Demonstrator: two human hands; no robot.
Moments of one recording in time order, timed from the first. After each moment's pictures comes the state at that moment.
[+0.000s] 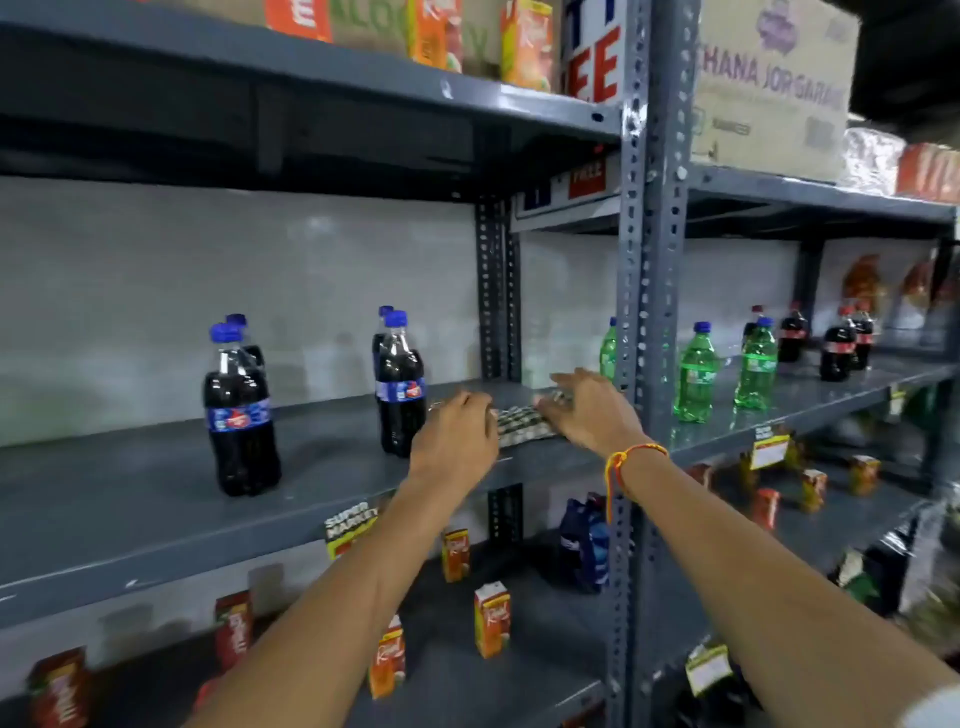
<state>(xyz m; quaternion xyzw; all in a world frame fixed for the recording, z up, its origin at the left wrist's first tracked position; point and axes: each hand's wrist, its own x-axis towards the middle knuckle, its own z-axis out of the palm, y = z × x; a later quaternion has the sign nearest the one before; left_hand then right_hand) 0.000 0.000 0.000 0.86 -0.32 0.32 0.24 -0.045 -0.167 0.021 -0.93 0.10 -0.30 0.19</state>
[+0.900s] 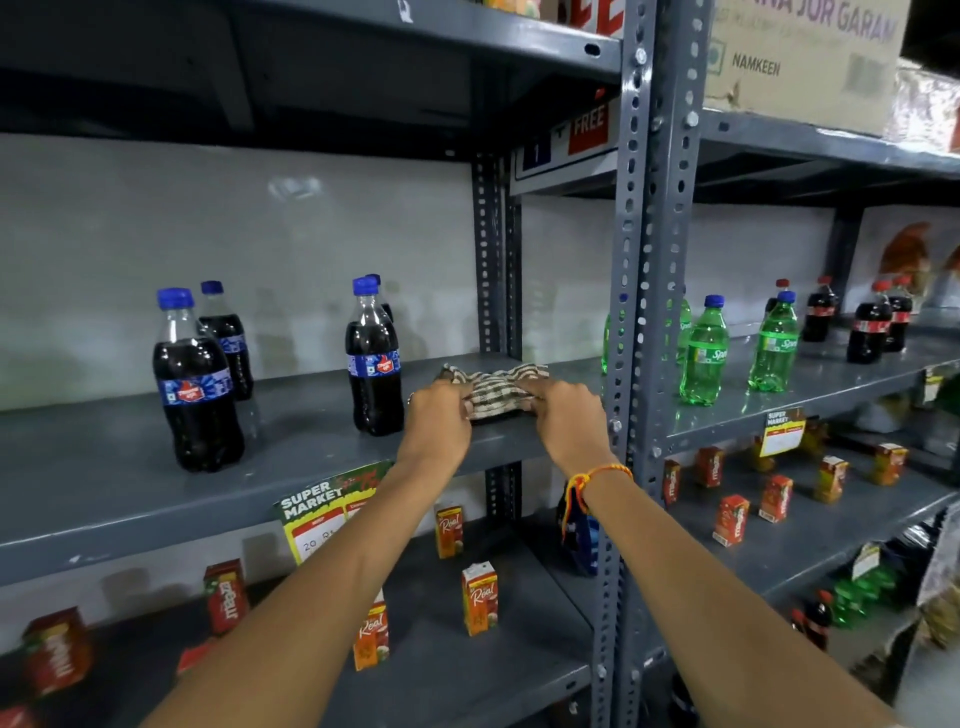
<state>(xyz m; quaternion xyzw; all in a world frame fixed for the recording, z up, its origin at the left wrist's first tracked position) 0.012 -0.023 -0.012 0.86 -0.25 0.27 0.34 -0.026 -0.167 -0.017 -0.92 0.06 -0.36 0.15</state>
